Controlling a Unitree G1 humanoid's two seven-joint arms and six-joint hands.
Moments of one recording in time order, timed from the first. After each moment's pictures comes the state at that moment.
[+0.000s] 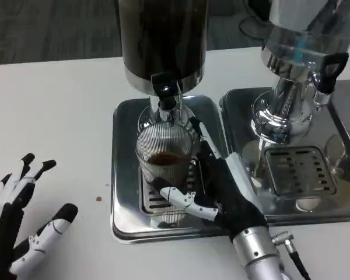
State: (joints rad) left arm 0.30 0.50 0.08 0.33 0.44 -0.66 0.31; right arm -0.15 -0.01 0.33 0.54 -0.41 -0.42 -0.28
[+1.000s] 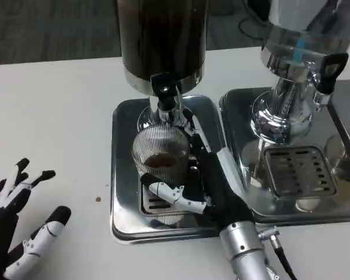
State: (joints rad) left arm 0.33 0.50 0.10 0.33 0.43 -0.67 0.29; right arm -0.23 0.06 0.32 0.71 -0.39 -0.51 -0.32
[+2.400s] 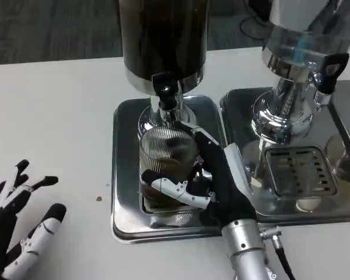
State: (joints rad) left arm 0.33 0.50 0.11 0.33 0.40 -0.67 0.25; right arm -0.26 0.06 0.33 0.76 -0.40 -0.55 -0.44
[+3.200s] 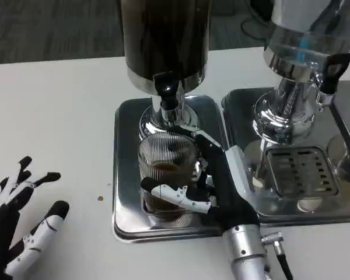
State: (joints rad) left arm 0.32 0.50 0.10 0.33 0.40 -0.67 0.25; right arm -0.23 0.06 0.33 0.72 -0.49 -0.56 -0.53
